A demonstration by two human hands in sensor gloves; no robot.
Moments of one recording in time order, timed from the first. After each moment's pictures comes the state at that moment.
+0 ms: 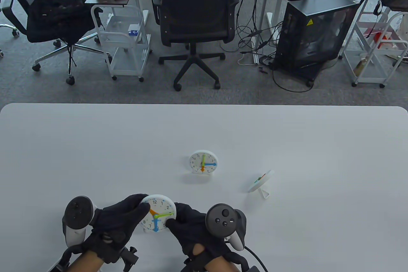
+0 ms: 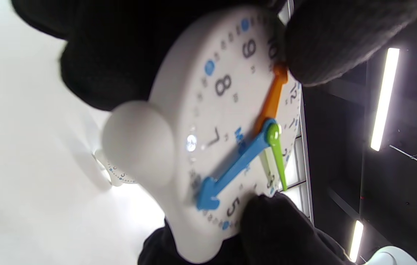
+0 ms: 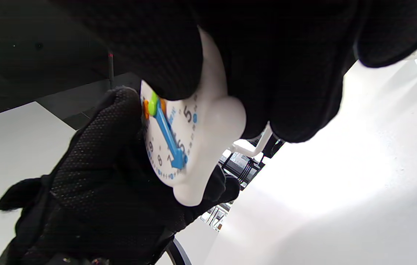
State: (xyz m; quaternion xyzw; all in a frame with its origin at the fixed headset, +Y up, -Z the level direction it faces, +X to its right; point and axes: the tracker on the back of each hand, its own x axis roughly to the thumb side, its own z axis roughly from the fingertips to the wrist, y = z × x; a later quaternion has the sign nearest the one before) left_hand -0.267 -0.687 -0.283 -0.01 -0.16 0.58 0.80; right_hand 0.001 -0.693 -0.270 0.22 0.01 0.83 0.51
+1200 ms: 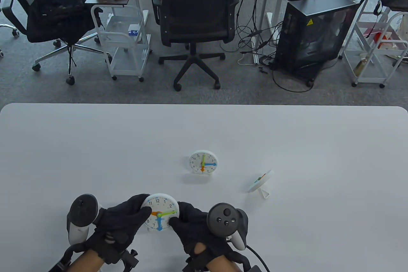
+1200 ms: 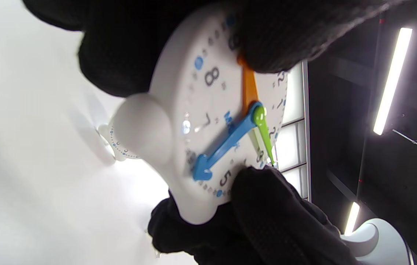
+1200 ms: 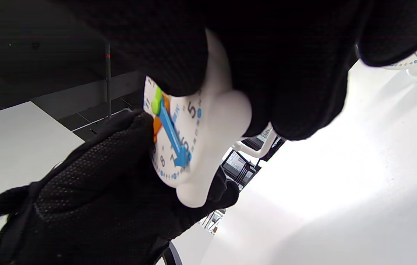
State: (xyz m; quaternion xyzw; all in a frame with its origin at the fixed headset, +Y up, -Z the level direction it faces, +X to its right) left_hand -0.258 -0.689 -0.284 -0.06 -0.18 0.58 0.79; right_hand 0.007 -0.693 -0.272 0.21 0.01 0.84 0.51
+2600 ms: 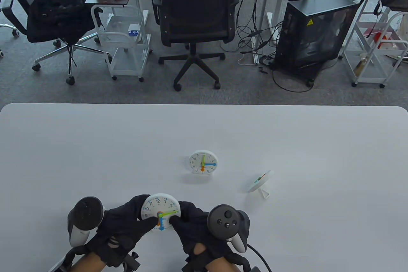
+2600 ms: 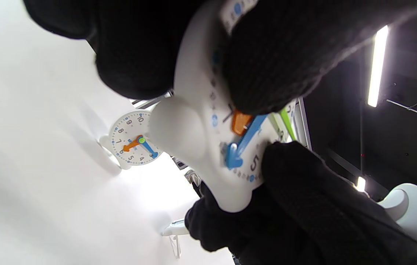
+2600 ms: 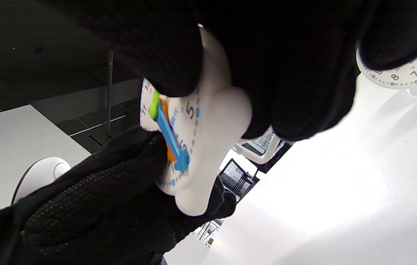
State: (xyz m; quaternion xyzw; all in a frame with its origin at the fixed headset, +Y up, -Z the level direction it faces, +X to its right) left_hand -0.253 -0.684 -0.280 -0.03 -0.21 0.52 0.83; right_hand 0.008 -0.688 -0.269 0.20 -0.02 0.84 0.50
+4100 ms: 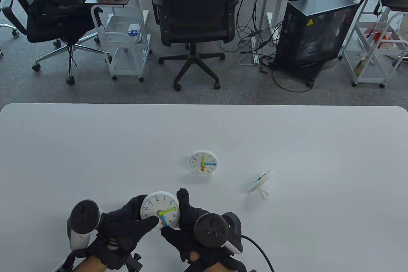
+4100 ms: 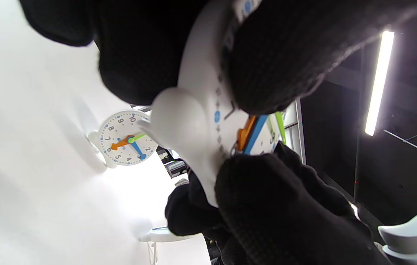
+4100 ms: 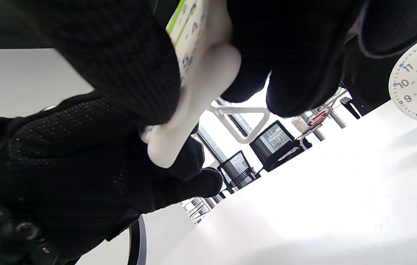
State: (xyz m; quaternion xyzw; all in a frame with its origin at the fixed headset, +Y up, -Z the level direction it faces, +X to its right) left_hand -0.254 -0.688 -0.274 -0.02 -0.18 0.57 0.80; right_hand -0.006 -0.677 -0.257 0.27 -0.05 0.88 0.39
